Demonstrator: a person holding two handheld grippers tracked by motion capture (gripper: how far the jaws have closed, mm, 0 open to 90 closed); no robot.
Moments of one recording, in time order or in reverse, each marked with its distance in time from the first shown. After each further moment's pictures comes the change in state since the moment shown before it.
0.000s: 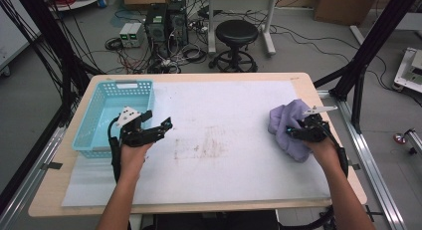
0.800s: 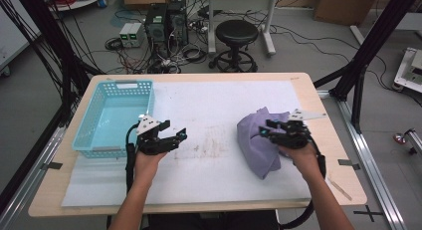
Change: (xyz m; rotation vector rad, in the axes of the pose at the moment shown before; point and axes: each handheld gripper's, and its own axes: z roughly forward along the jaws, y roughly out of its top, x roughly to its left) left arm -0.031 -0.022 0.018 0.085 -0.073 0.034; right arm 0.061 0.013 -0.021 -0.306 0.251 0.008
